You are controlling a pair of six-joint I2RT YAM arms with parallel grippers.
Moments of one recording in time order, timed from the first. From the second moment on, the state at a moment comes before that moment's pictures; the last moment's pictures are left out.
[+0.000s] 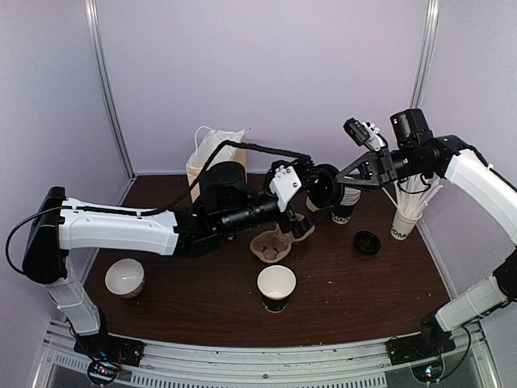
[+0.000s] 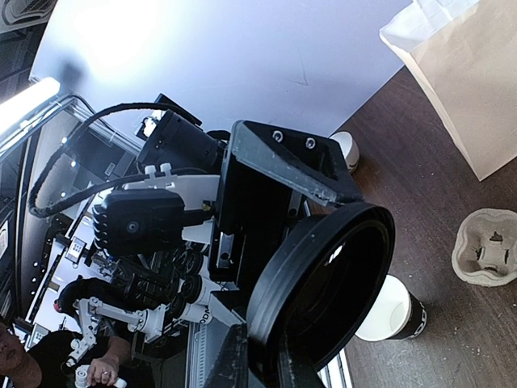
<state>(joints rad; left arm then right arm) -1.15 1.72 1.27 0.52 0.02 0.42 0.35 1.37 1.43 -0.79 -1.29 0.13</state>
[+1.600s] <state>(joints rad) -1.16 1.60 1.49 -0.73 0.02 0.16 0.28 1.43 1.09 -0.71 -0.75 -0.37</state>
